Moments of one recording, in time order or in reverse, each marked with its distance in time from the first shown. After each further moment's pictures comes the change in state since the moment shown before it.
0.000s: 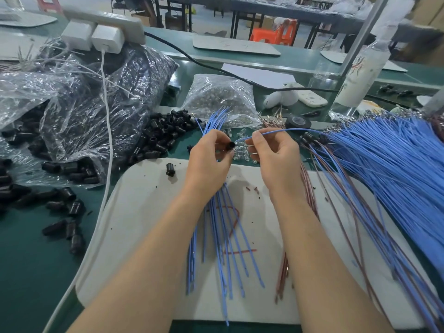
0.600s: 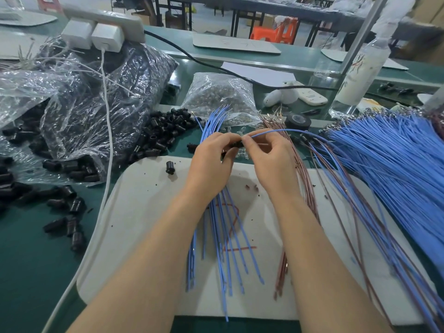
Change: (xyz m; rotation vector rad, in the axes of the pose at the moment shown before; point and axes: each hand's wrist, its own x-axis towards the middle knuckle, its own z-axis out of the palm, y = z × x) left_hand -0.003 0.002 -0.001 0.177 -0.077 0.198; right_hand -0.003 -0.004 -0.001 -0.239 -0.069 -0.099
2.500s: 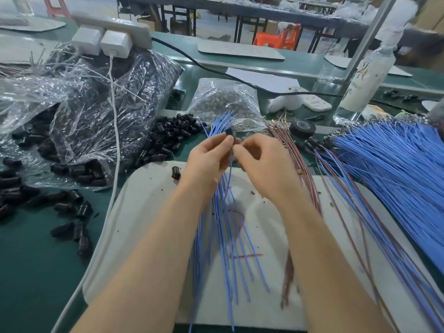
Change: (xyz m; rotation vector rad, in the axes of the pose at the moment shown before) left_hand 0.013 0.002 -0.005 -1.136 0.100 -0.671; right_hand -0.008 -0.039 -0.004 -0.155 -0.315 0.020
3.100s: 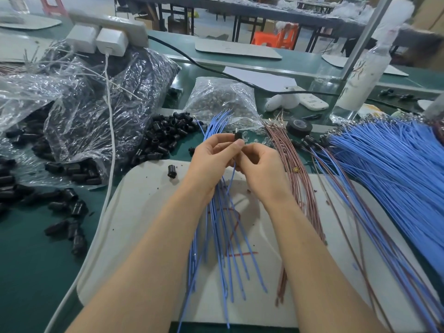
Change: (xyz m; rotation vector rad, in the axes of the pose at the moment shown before) left_hand 0.000 -0.010 0.000 0.287 -0.061 0.116; right_hand 0.007 0.035 0.021 0.237 0.115 0.121
